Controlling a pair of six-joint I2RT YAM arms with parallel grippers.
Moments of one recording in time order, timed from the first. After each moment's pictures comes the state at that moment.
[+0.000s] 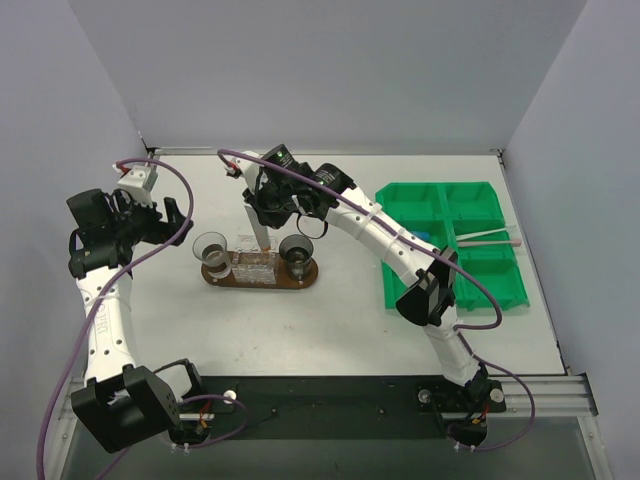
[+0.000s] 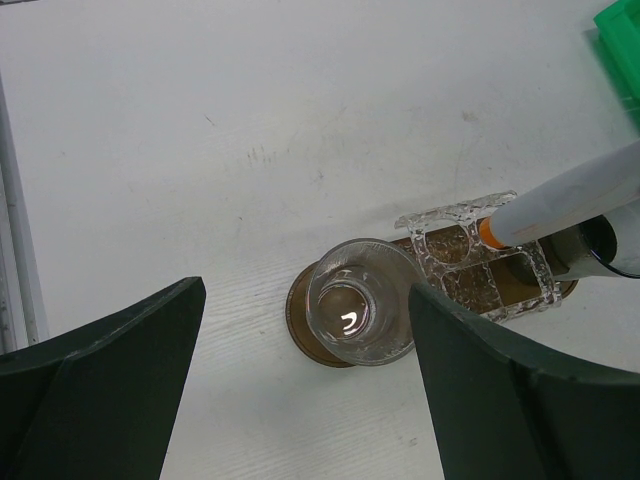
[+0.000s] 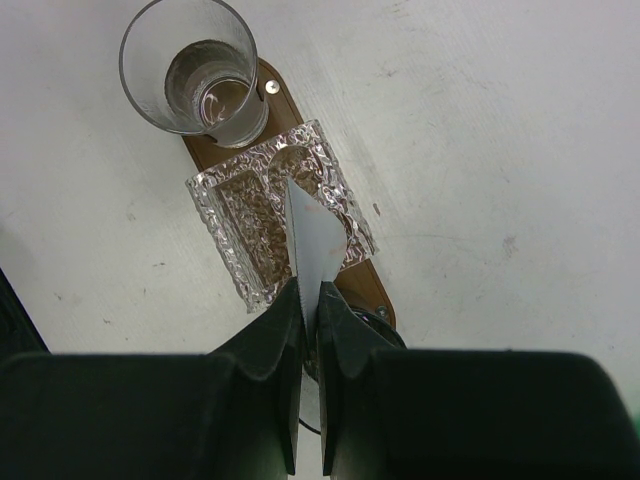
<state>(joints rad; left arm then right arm) 0.38 1.11 1.07 -0.50 0.67 0.22 0.91 2.17 2.37 -0.94 -0.12 -0.13</state>
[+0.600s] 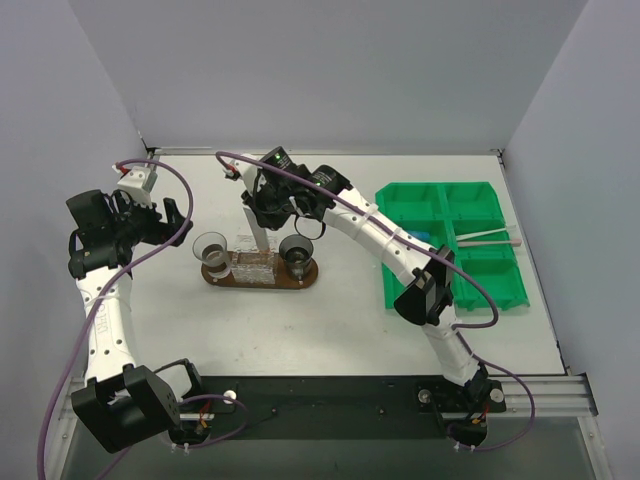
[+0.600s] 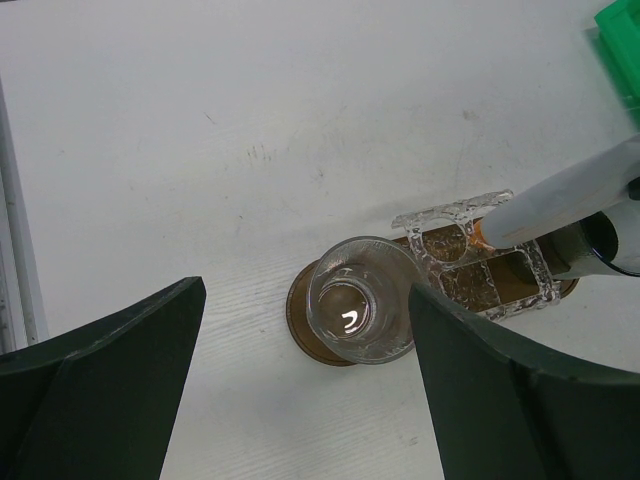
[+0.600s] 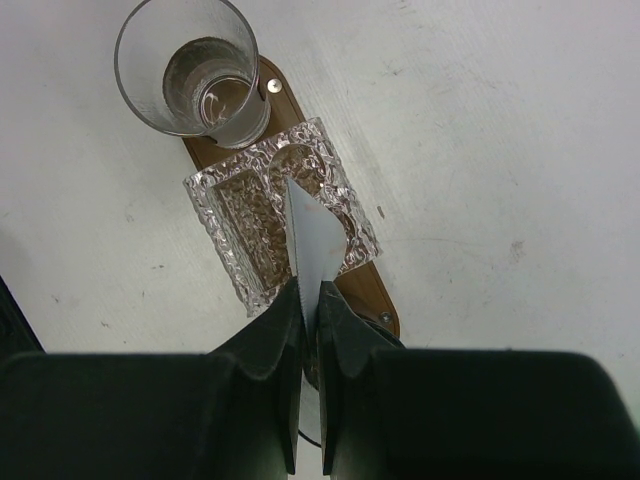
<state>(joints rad) 0.38 1.11 1.06 -0.50 0.67 0.23 0.91 2.19 2.36 -0.92 -0.12 -0.13</state>
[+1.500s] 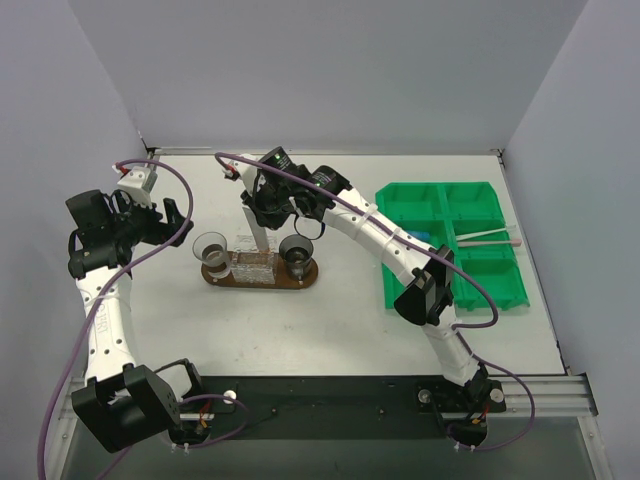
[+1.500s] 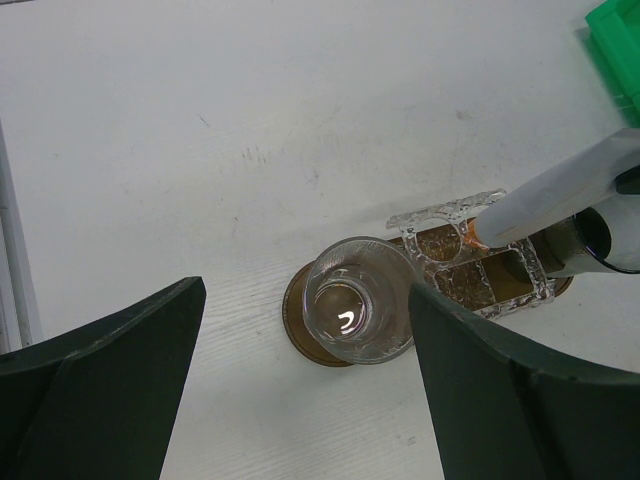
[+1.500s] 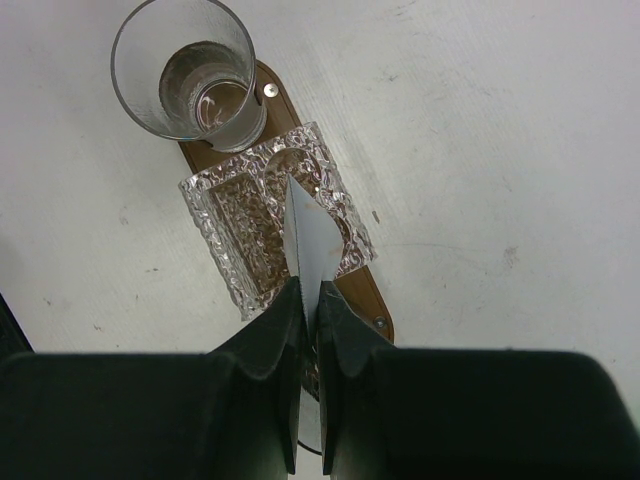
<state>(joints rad) 0.39 1.11 1.06 -0.50 0.69 0.23 0.91 2.19 2.35 -0.91 -0.12 -0.15</state>
